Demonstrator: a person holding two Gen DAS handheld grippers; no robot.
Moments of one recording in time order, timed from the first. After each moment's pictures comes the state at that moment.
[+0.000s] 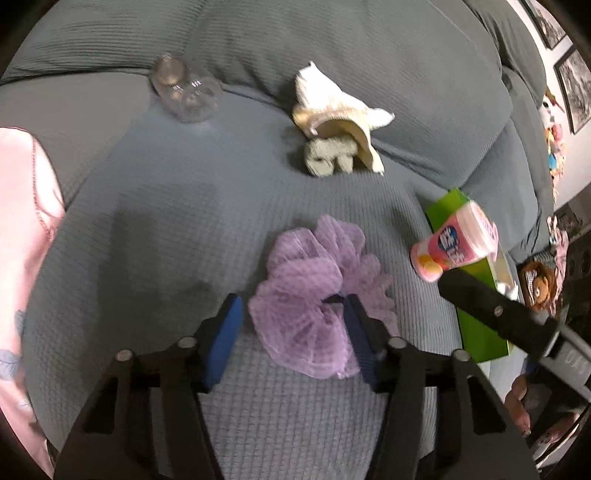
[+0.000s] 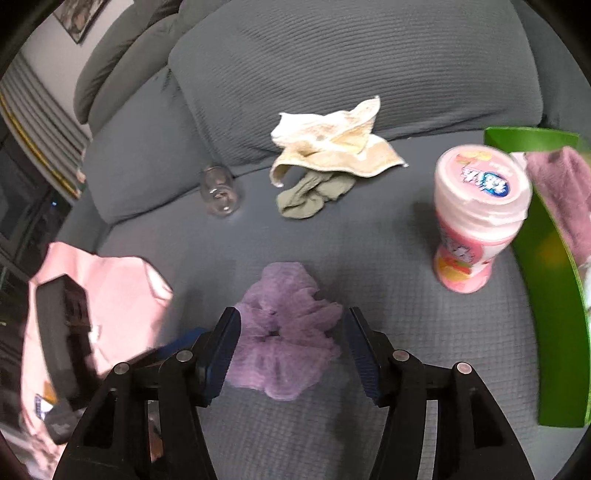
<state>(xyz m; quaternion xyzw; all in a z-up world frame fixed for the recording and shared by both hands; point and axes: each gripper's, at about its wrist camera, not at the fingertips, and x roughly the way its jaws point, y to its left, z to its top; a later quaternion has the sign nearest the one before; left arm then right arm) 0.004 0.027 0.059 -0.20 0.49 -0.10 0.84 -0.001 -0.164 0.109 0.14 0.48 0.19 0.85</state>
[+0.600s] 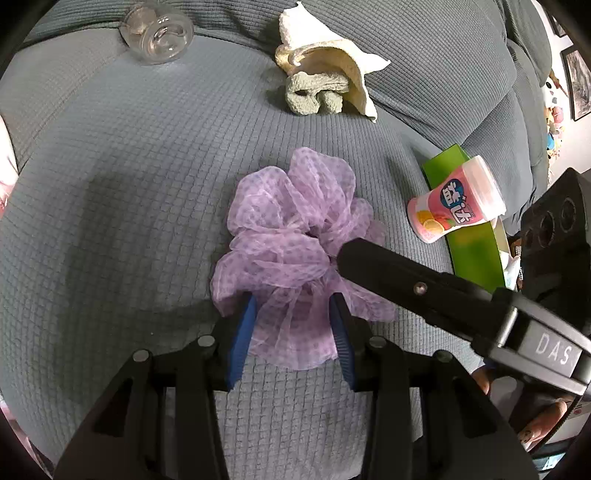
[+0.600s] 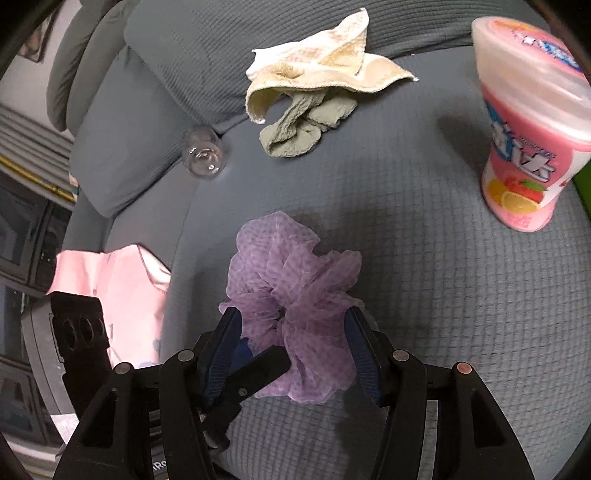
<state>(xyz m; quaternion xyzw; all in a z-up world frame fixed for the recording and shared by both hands) 0.015 0.003 0.025 -0.21 0.55 -0.14 0.80 0.021 -0.150 0.049 0.20 0.56 0.20 0.78</state>
